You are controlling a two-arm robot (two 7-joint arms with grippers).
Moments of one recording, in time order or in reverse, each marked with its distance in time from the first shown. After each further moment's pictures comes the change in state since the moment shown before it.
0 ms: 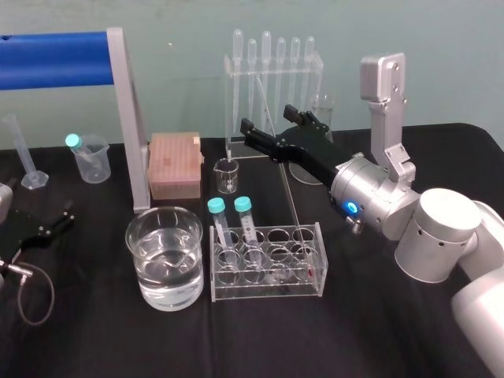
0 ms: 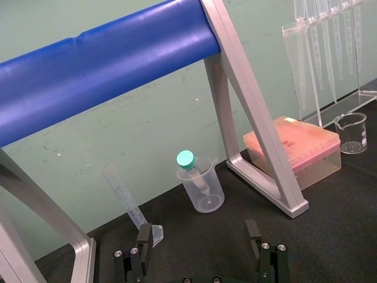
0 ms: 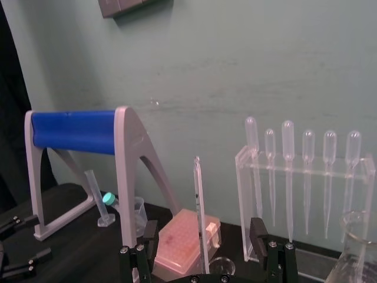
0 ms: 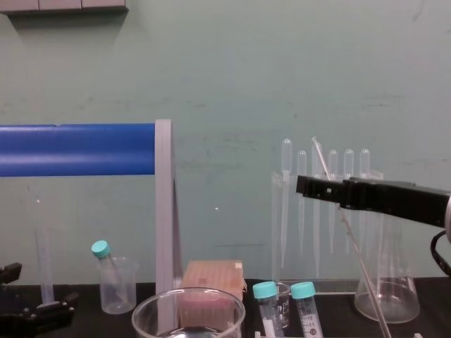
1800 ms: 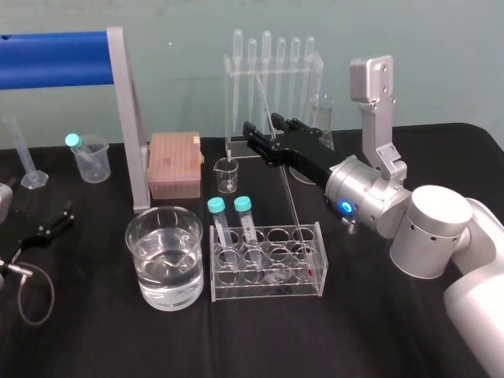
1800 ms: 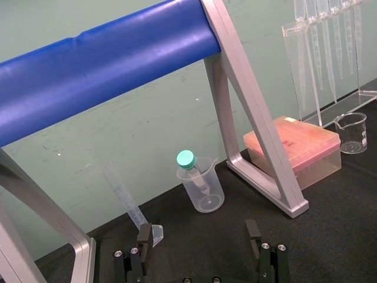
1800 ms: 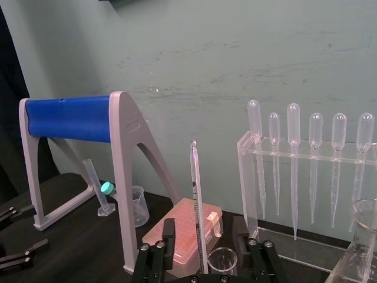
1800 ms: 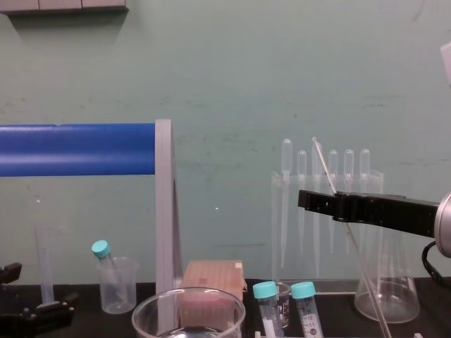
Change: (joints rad) left arm 0.000 0.000 0.000 0.000 0.000 0.000 0.000; right arm 0.026 -0.030 0.007 0.055 -0.020 0.036 0.032
